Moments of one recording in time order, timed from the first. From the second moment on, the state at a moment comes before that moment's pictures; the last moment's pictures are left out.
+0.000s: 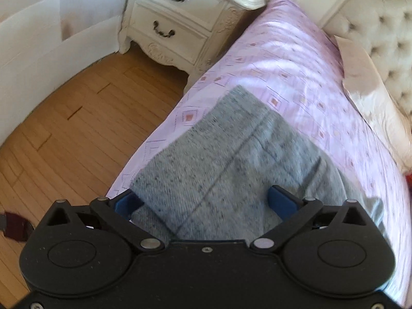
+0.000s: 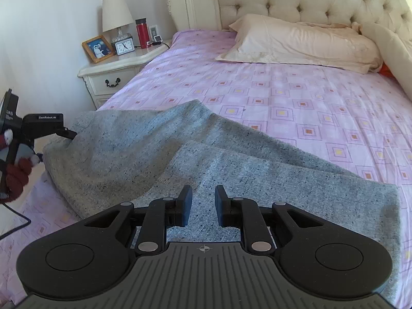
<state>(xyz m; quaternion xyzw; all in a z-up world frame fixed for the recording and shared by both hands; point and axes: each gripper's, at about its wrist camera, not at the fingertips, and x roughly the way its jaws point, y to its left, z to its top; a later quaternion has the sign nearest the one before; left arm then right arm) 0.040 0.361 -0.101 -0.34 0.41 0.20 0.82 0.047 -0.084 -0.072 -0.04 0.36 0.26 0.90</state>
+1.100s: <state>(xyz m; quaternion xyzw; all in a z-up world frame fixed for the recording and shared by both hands) 0.023 0.175 0.086 -0.09 0.26 0.01 0.96 0.035 -0.100 -0.078 -0.02 0.34 0.33 0.88</state>
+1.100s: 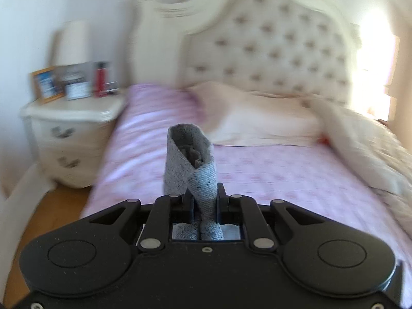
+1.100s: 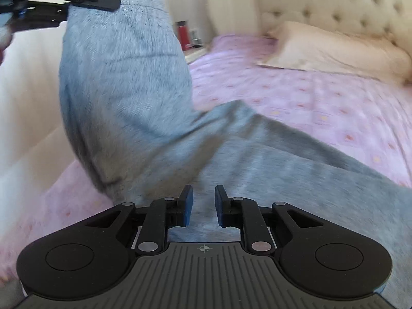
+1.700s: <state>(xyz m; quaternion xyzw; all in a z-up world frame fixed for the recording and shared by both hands) 0.061 0.134 0.013 -0.09 0.40 -0.07 0.91 0.059 -0.215 -0.074 0.19 0.38 0.19 0.89</state>
